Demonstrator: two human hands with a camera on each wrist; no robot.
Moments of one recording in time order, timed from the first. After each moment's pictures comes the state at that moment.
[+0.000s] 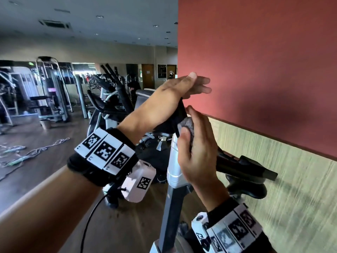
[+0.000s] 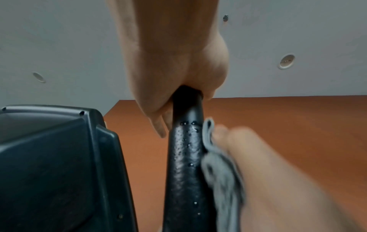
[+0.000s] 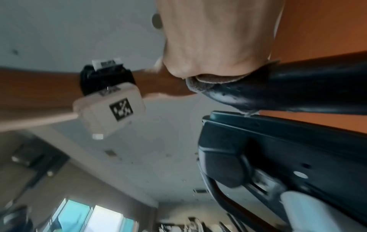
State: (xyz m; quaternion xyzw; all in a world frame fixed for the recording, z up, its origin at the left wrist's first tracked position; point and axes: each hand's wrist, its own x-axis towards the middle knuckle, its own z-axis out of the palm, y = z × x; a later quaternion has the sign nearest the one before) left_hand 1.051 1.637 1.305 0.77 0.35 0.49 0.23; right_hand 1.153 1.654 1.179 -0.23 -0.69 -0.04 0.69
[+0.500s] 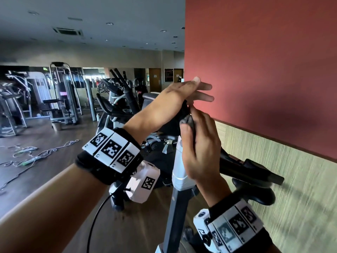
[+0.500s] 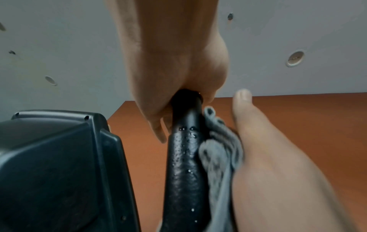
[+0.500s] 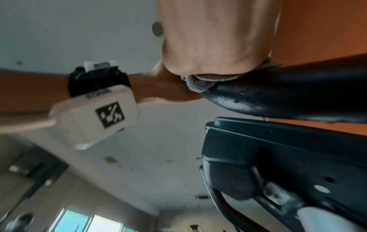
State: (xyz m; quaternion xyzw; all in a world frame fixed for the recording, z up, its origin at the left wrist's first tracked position) left_hand 1.051 1.631 1.307 0.75 0.38 0.47 0.26; right_hand 1.152 1.656 1.188 -0.23 -0.68 -0.04 0.69
